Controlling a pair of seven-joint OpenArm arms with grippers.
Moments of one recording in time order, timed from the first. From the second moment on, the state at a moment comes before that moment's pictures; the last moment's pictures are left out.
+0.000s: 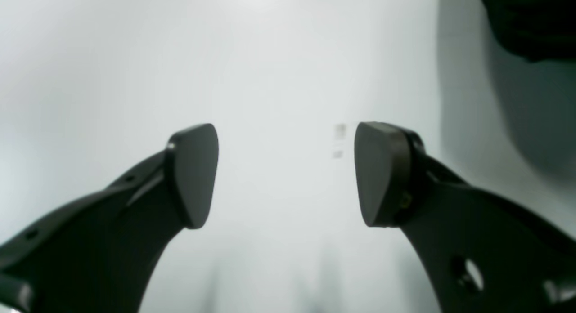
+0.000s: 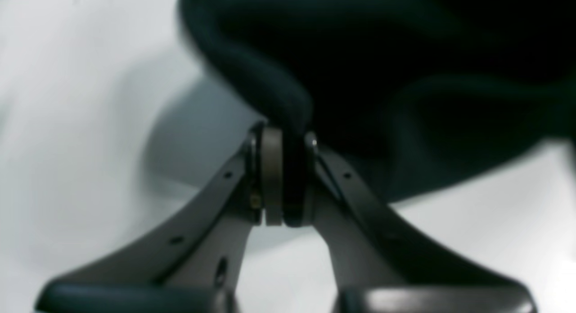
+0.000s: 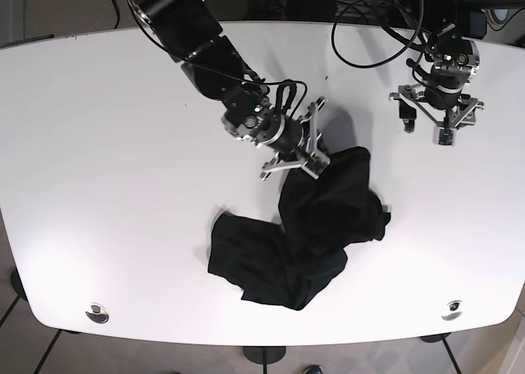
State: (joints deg) left arm 10.7 1.6 -34.2 106.4 4.7 -34.5 39.4; right arm 9.9 -3.1 -31.0 79.8 -2.8 19.1 -27.0
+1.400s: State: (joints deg) left arm 7.8 -2.1 -19.7 111.2 5.2 -40.2 39.5; right arm 68.7 -4.4 -8.2 107.1 -1.7 28.6 -60.3
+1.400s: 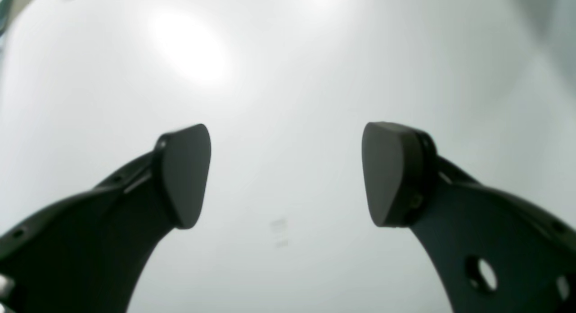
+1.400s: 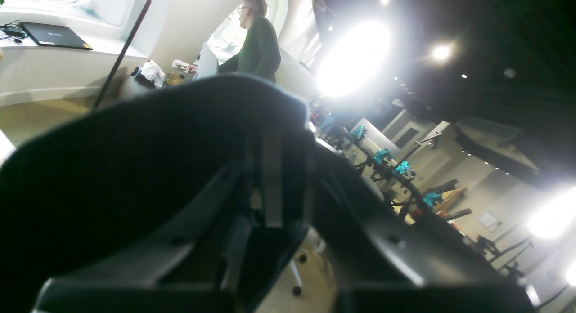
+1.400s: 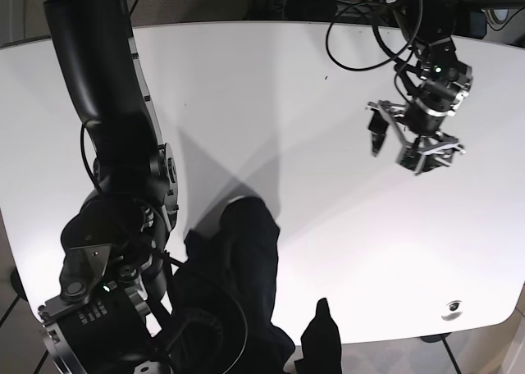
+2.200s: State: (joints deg) left arm -16.8 -9.6 -0.6 67.4 -14.2 -39.7 29.9; right arm 65.8 -4.3 -8.2 106.9 -1.7 28.6 -60.5
